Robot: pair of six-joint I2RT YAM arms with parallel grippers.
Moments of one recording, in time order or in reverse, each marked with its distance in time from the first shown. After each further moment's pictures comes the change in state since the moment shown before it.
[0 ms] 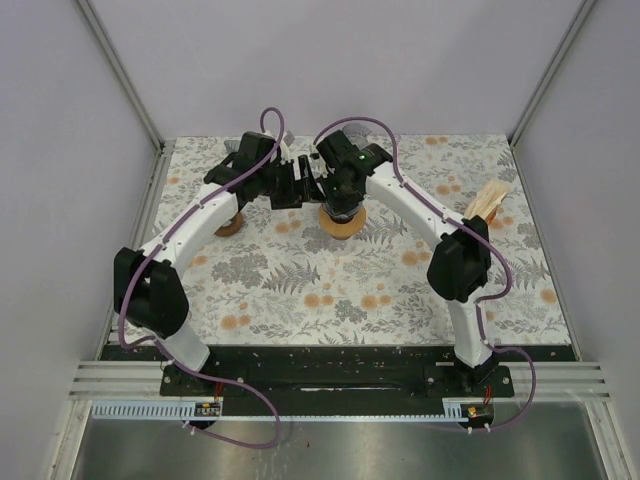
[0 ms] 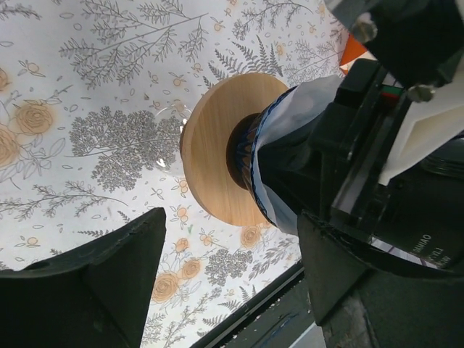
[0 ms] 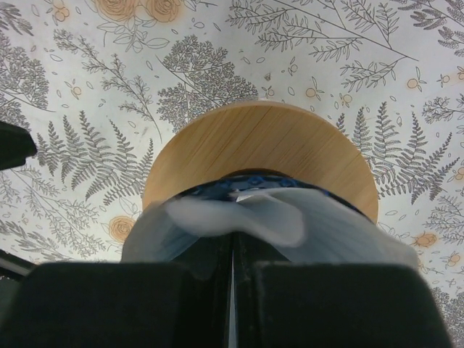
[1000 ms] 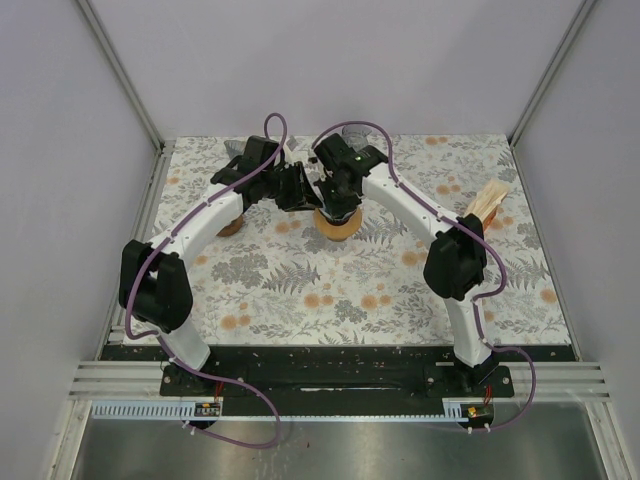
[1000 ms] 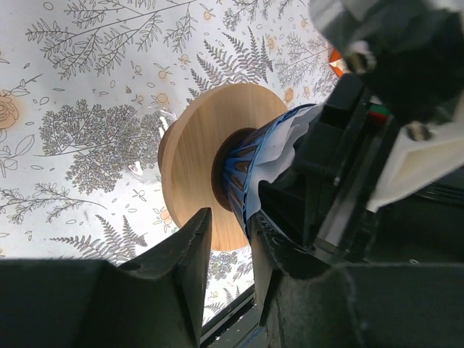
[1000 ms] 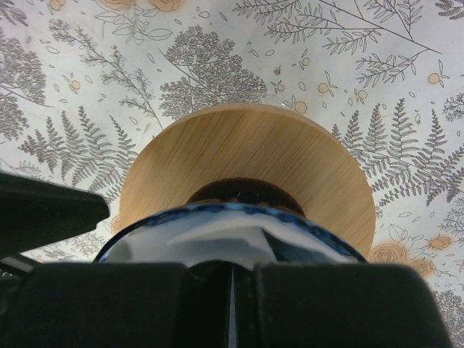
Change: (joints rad) left arm 0.000 0.048 -0.033 0.063 0.058 -0.075; right arm 0.002 0.035 -0.008 -0.001 -0.013 0.008
